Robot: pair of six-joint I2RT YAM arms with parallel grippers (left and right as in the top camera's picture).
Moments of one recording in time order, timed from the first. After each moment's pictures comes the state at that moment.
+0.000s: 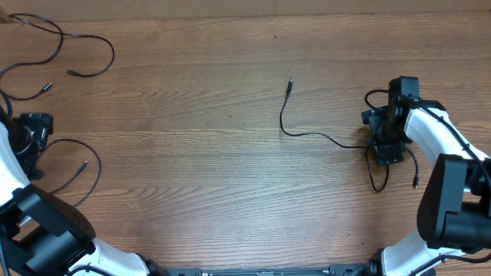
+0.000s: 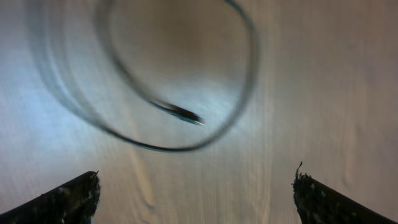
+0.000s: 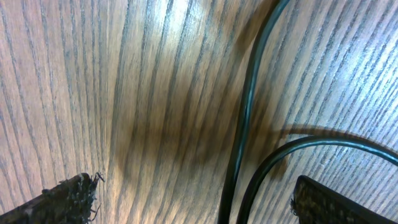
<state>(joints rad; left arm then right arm) 0.67 1.84 1.66 -1.22 0.02 -0.80 -0.13 1.81 1.11 -0.73 0.00 1.21</state>
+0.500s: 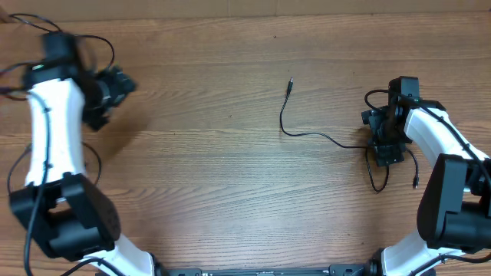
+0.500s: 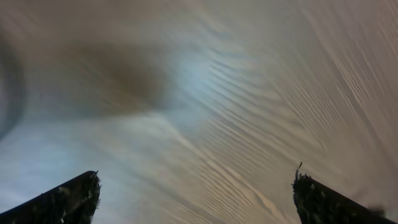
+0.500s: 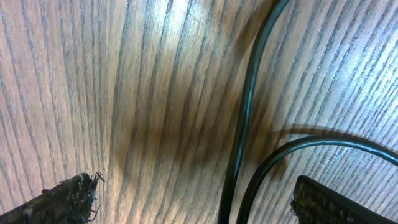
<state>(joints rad) 0.24 1.84 1.66 -1.08 0.18 -0.57 -0.13 1.81 1.11 -0.73 0.00 1.21</state>
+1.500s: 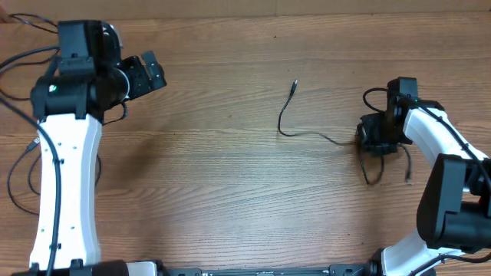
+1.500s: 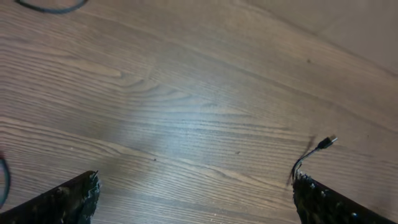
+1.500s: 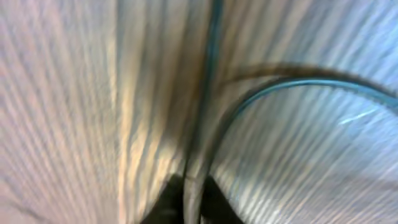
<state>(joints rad) 0.06 1.52 1.65 -1.04 0.15 -0.35 -0.12 1.81 1.11 -0.74 -0.21 1.21</state>
